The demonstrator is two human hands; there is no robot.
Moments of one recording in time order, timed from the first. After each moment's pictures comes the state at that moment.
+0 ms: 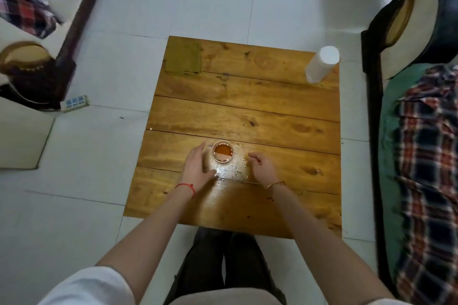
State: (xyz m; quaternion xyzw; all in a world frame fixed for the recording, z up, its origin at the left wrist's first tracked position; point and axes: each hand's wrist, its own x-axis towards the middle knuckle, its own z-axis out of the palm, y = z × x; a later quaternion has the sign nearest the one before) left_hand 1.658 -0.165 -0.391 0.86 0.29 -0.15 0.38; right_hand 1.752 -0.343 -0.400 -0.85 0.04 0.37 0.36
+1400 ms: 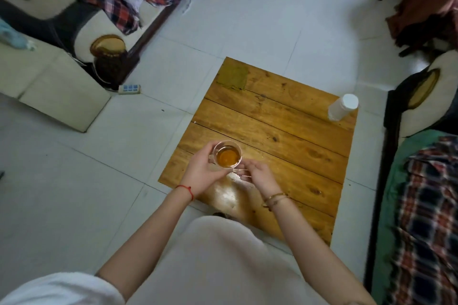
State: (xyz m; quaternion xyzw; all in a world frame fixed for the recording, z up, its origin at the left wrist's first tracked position) left_hand 1.562 -0.171 -0.224 0.81 0.28 0.06 0.50; right_hand 1.672 -0.309 -0.229 -0.71 0.01 0.49 0.51
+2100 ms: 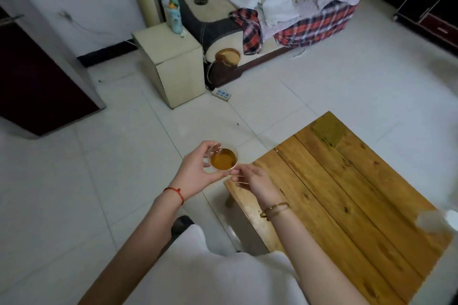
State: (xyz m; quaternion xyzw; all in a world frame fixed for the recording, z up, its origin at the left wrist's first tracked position) left_hand 1.347 -0.087 -0.152 0.71 0.48 0.22 0.46; right_hand 1.508 -0.151 -0.160 -0.66 -0.22 0.59 0.41
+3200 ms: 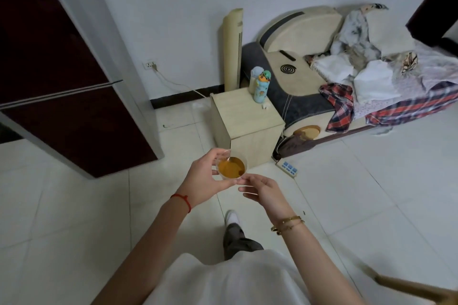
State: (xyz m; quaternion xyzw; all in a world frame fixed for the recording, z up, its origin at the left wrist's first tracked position) left_hand 1.146 0.382 -0.124 0.65 0.56 0.29 0.42; right_hand 1.322 0.355 -0.148 -0.59 -0.34 0.63 0.37
